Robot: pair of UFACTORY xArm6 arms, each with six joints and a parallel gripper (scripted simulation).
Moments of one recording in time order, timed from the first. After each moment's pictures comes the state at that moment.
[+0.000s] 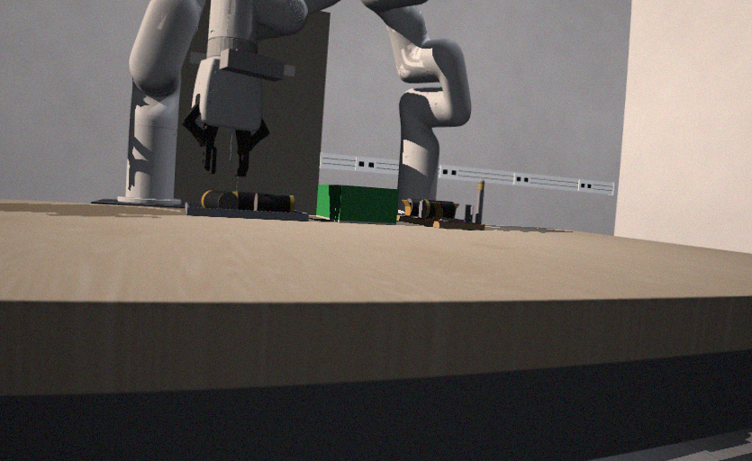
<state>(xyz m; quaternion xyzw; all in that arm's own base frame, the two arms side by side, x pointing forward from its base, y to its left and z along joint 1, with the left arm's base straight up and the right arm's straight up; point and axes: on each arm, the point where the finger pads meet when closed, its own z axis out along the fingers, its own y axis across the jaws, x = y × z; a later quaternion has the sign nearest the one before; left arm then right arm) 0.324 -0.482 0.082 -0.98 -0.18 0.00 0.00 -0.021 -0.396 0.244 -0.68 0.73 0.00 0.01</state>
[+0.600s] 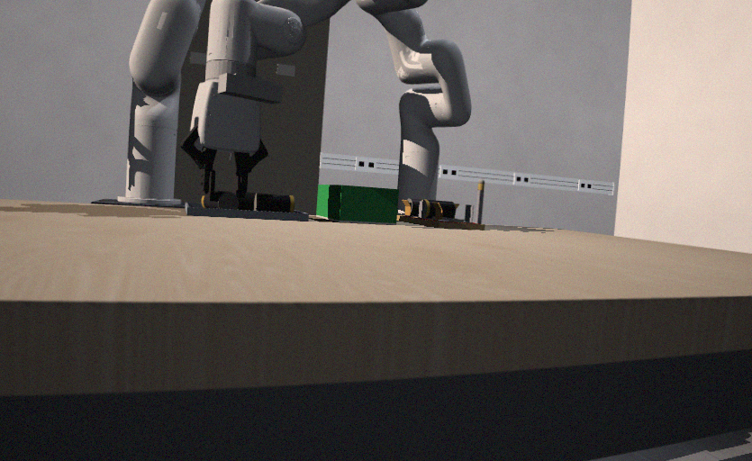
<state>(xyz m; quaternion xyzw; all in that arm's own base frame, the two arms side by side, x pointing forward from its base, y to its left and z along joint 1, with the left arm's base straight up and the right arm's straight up) 0.324 -0.482 0.048 -0.98 -0.18 0.00 0.00 -0.021 -0.396 0.244 -0.68 0.73 0.00 0.01</state>
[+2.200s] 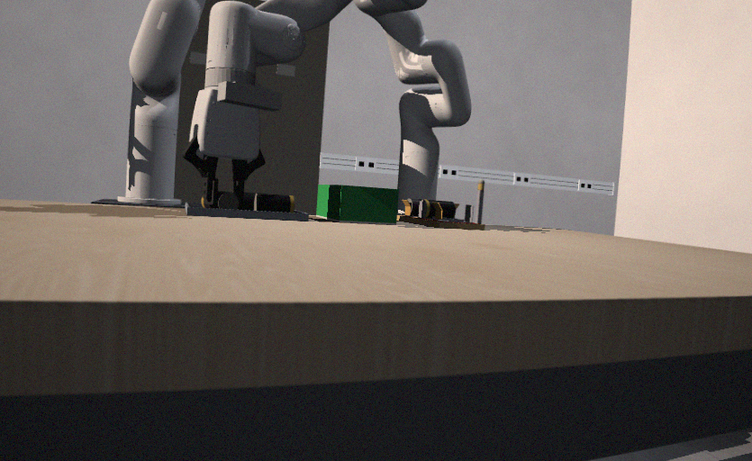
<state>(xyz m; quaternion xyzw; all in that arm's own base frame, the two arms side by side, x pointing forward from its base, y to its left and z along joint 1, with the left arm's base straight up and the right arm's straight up) 0.324 -0.482 0.037 -0.98 -0.18 0.00 0.00 -0.021 -0.396 0.244 -0.68 0.73 0.00 0.01</state>
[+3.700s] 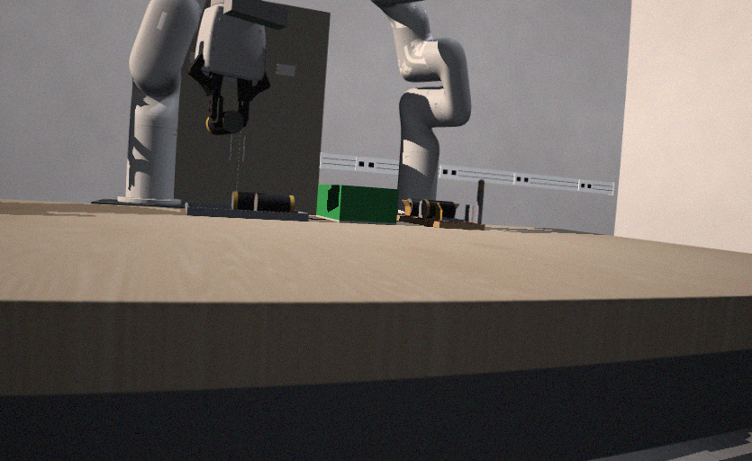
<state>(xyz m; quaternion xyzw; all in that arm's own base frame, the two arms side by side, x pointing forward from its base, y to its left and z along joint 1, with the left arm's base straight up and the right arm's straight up) 0.324 -0.482 0.160 -0.98 -0.18 0.00 0.00 -0.021 -0.396 0.244 -0.68 0.73 0.00 0.01</state>
